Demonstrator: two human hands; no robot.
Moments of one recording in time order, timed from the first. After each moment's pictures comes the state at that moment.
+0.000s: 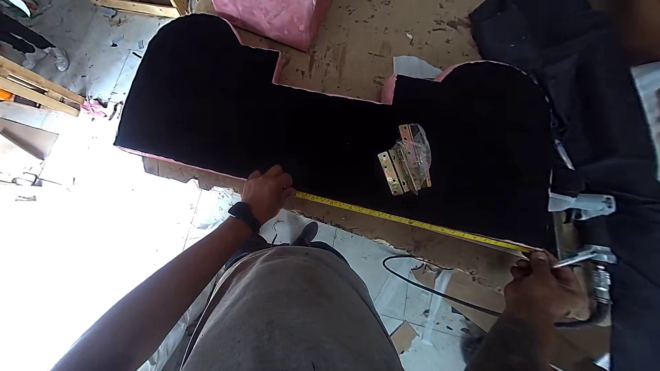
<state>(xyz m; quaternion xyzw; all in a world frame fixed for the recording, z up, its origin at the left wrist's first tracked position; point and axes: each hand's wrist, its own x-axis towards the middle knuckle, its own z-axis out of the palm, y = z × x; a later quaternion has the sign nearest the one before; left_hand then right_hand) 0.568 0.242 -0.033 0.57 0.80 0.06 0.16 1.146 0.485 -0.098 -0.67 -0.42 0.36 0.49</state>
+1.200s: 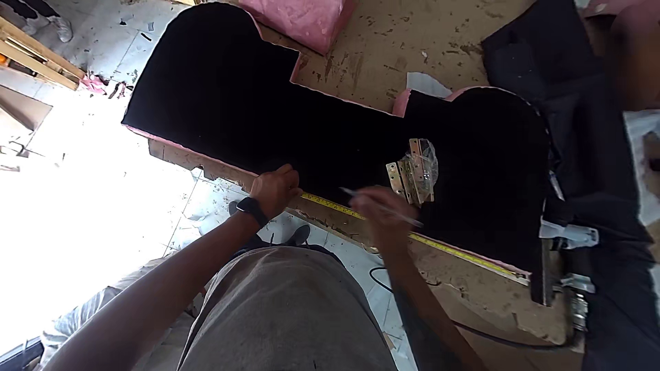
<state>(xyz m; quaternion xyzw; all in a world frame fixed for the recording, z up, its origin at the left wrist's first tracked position) 0.568 0.240 -0.040 0.54 0.81 0.11 0.20 0.809 0.380 0.001 -0.24 -0.76 0.51 0.34</state>
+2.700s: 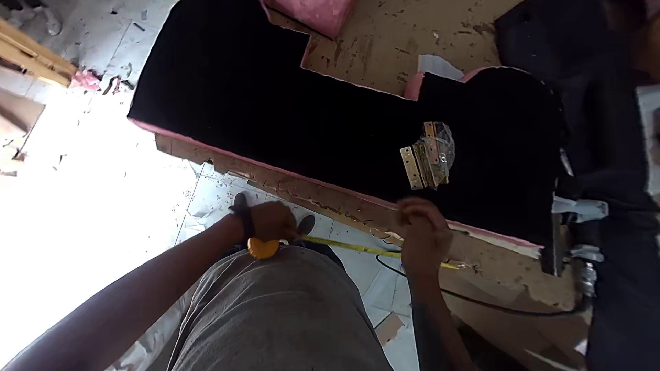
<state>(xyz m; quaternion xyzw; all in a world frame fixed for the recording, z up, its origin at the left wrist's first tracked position) 0.560 0.164 -0.032 0.66 0.56 0.02 0.50 0.876 0.339 -0.023 -0.39 -0.66 0.52 0.39</state>
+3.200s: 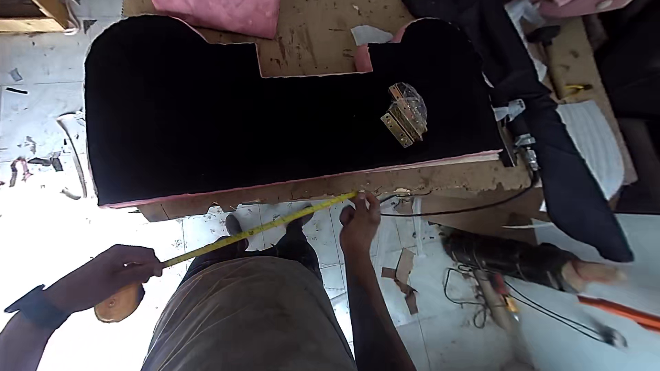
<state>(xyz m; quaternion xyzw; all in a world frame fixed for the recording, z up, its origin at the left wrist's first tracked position) 0.195 -0.028 -0.026 0.55 0.59 0.13 0.57 0.699 0.183 -0.070 -0.62 -0.32 0.50 0.52</state>
